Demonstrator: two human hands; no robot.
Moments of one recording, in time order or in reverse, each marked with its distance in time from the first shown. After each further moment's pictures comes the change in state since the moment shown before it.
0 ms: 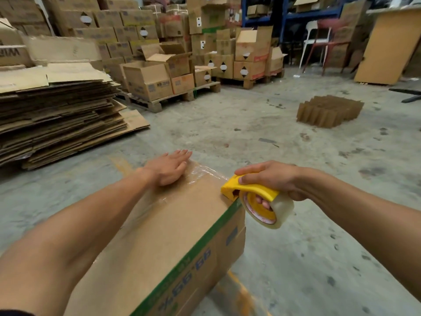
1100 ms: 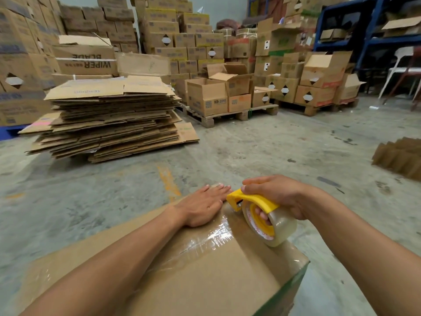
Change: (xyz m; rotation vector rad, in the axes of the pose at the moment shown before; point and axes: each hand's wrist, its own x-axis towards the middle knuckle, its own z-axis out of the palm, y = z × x) left_hand 0.012 -0.033 0.032 -0.216 0.069 0.041; right_hand 0.119 -0.091 0.030 -0.005 -0.099 -0.089
